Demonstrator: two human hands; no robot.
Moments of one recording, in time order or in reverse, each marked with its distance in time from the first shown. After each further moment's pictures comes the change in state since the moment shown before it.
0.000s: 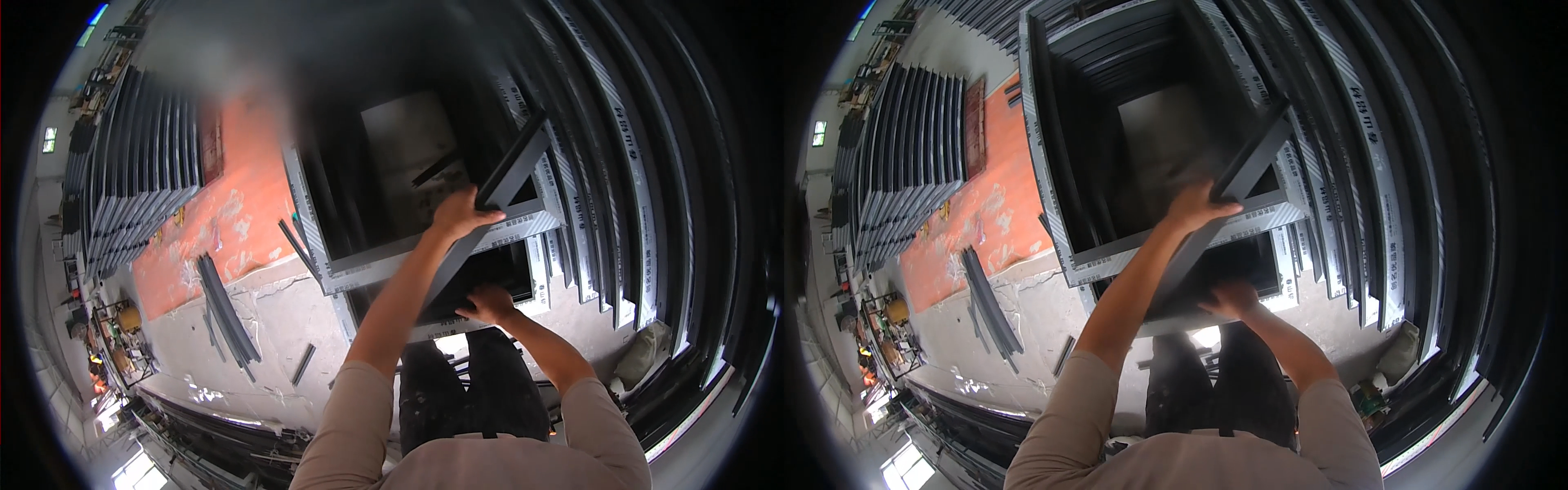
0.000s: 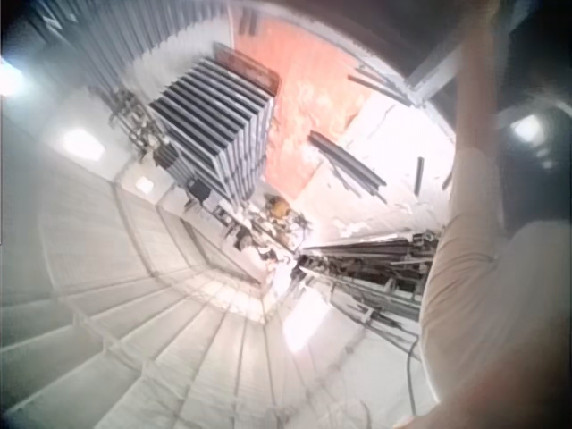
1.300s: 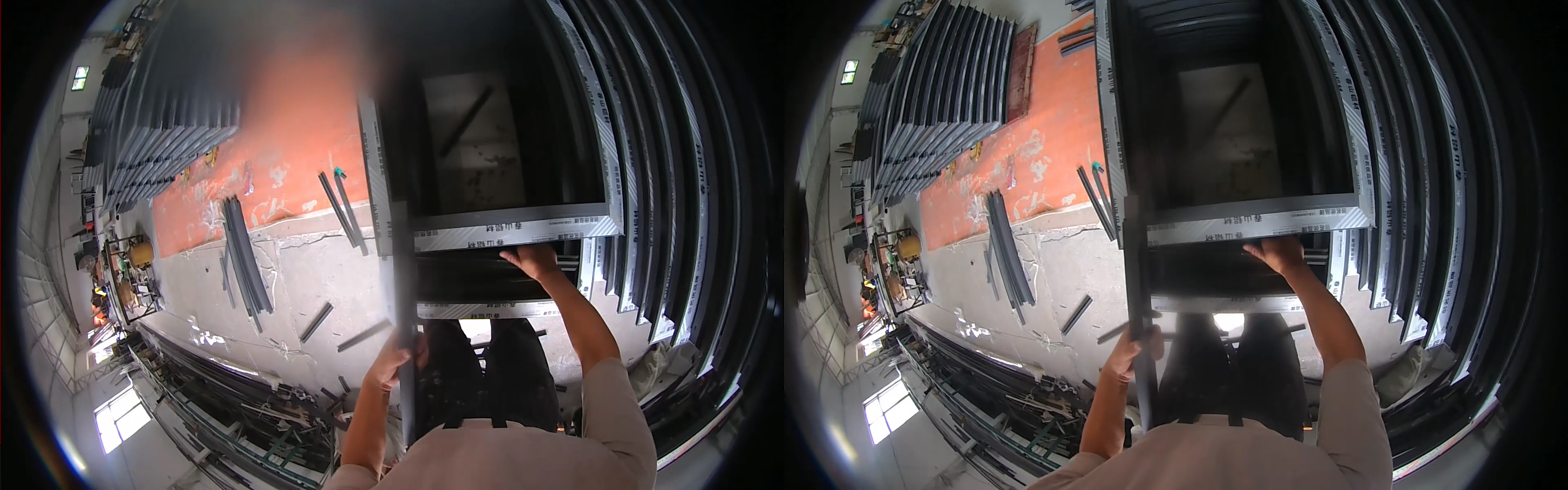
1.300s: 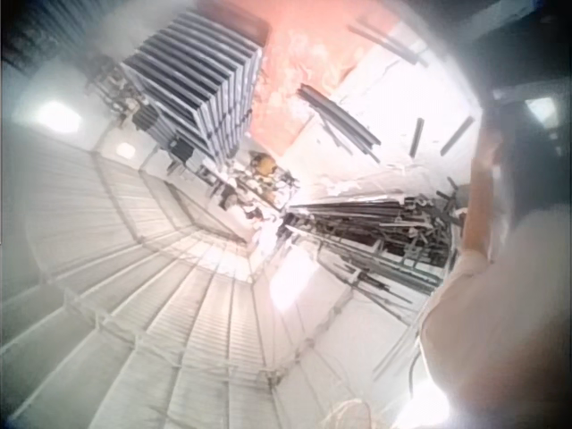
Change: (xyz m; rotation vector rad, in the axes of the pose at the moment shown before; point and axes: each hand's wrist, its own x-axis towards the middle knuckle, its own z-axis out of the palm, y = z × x) left_hand -0.379 -0.053 0.004 -1.606 0.249 -0.317; right_hand 0.075 0.005 -0.044 -0.185 -0.055 0.088
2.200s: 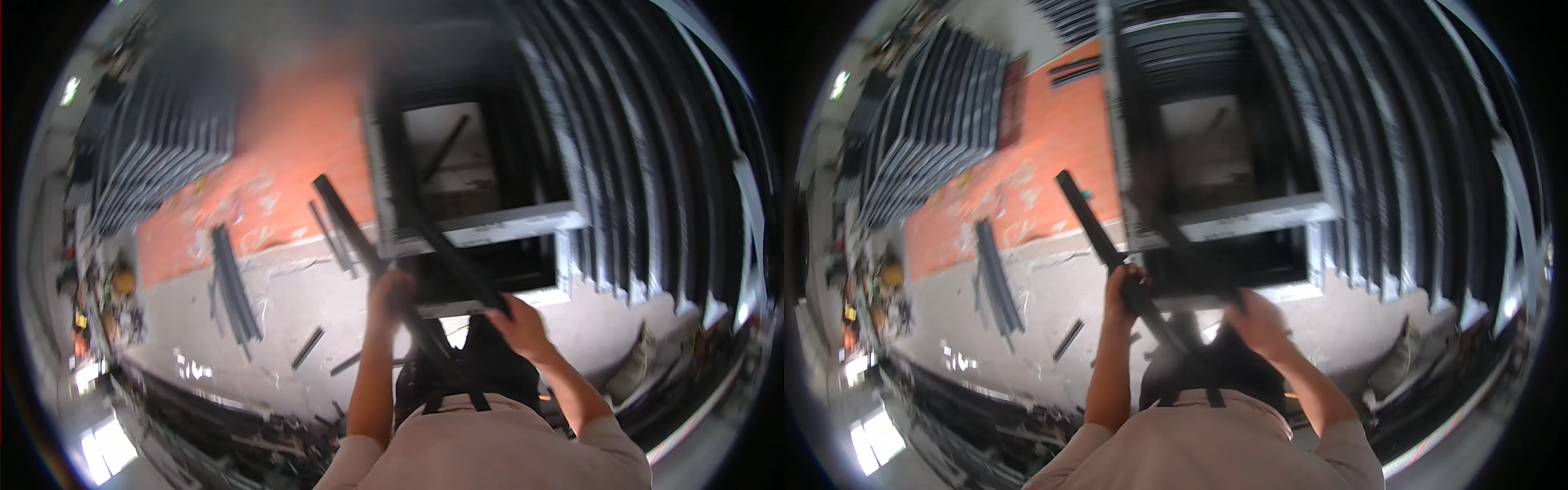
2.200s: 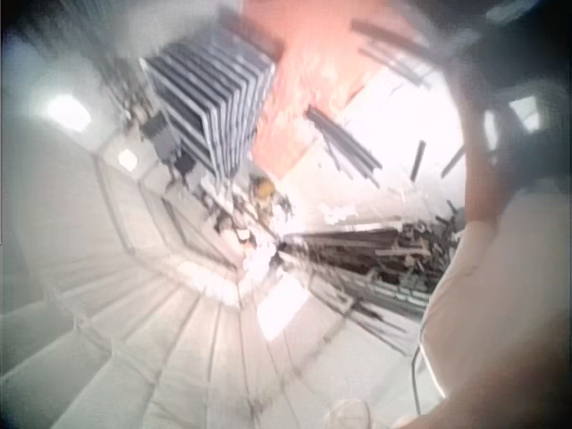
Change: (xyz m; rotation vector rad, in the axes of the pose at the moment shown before) left_hand 0.050 0.066 0.005 -0.070 0.116 0.323; right_hand -0.179 -0.167 -0.132 0.634 0.324 0.141
